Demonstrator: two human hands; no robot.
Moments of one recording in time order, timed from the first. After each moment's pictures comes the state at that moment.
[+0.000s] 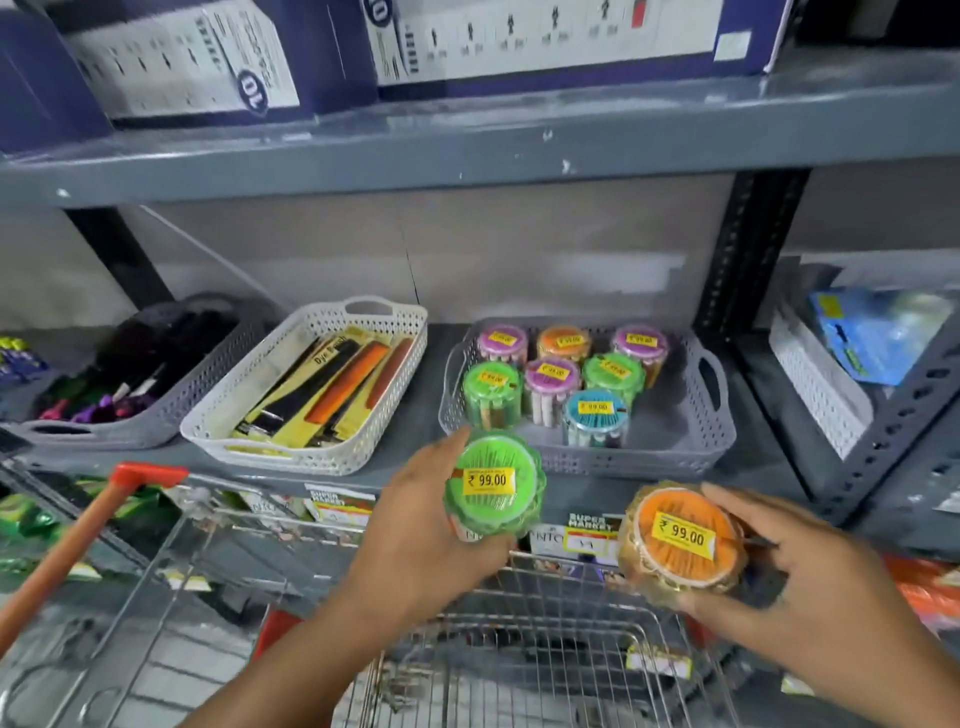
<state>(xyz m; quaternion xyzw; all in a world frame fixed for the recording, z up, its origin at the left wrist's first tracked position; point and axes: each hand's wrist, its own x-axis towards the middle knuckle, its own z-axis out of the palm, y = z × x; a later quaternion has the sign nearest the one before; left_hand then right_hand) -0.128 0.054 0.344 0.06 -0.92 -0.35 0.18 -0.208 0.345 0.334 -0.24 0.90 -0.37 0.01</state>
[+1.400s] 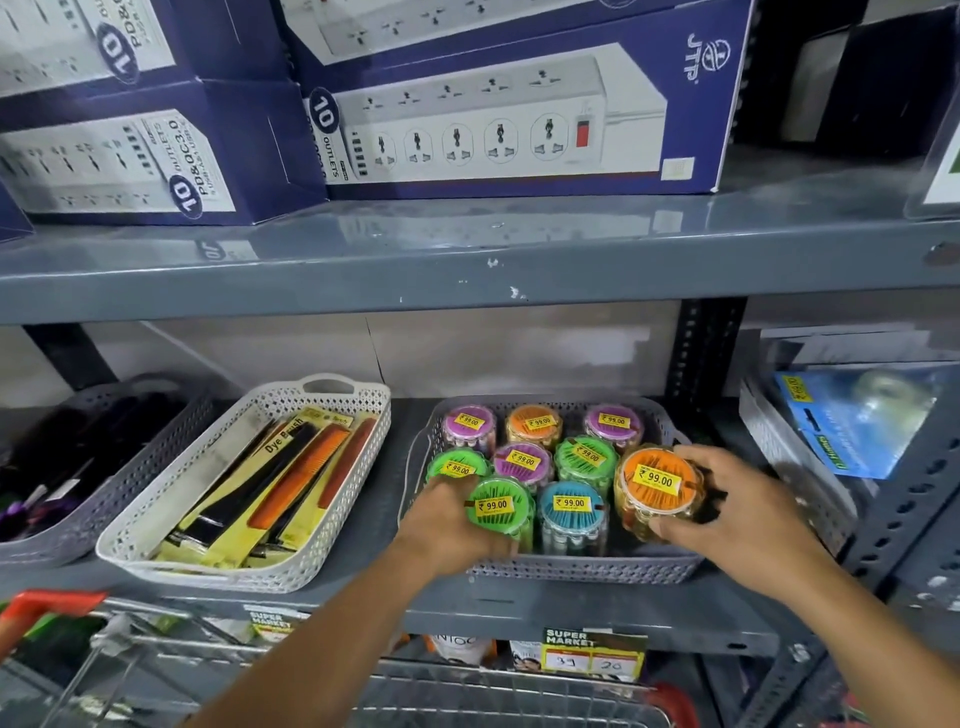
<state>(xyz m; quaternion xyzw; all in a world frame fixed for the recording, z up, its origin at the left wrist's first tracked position) -0.285 0.025 0.319 0.14 -0.93 -0.35 -0.04 -0.347 0.315 0.338 -0.16 0.89 -0.42 -0.01</state>
